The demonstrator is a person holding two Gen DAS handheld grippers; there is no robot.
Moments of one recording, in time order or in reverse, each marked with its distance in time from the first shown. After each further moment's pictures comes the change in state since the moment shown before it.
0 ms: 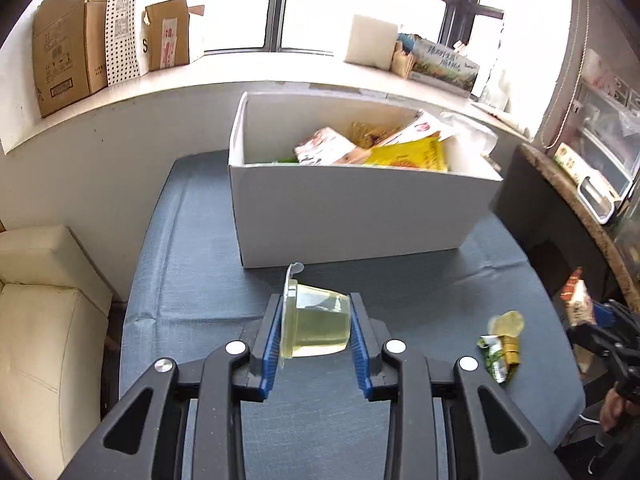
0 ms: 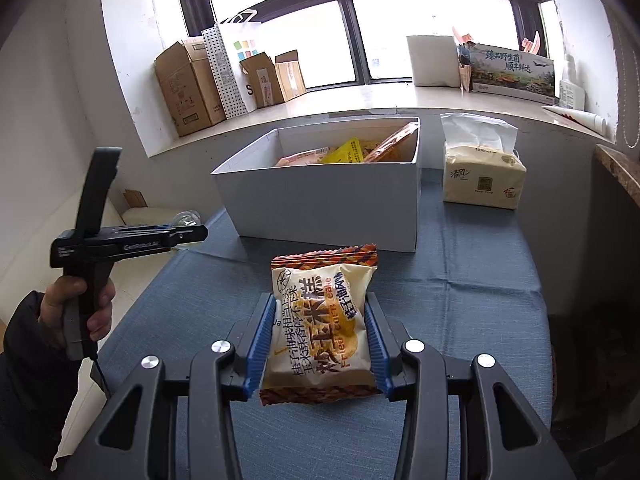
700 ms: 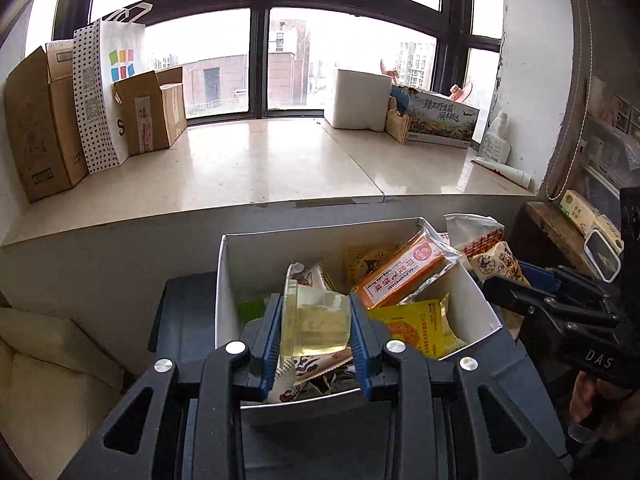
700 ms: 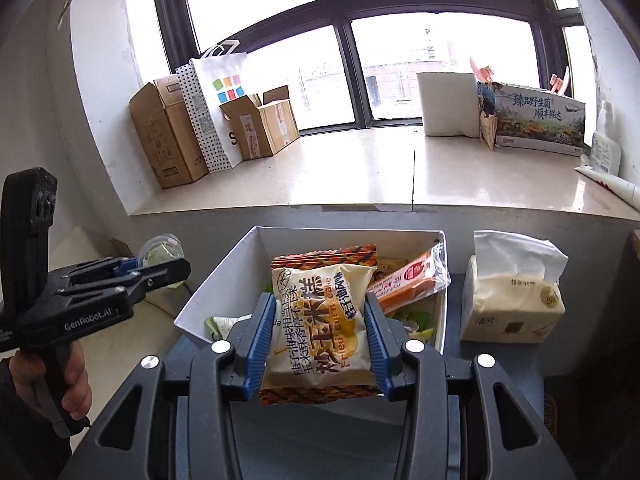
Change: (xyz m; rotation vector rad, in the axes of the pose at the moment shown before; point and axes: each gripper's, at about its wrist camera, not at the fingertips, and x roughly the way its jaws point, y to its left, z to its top) left arm 0.027 -0.024 0.167 0.088 -0.105 0.045; right arm 0.089 -0.017 0.180 0.019 -0.062 -0.009
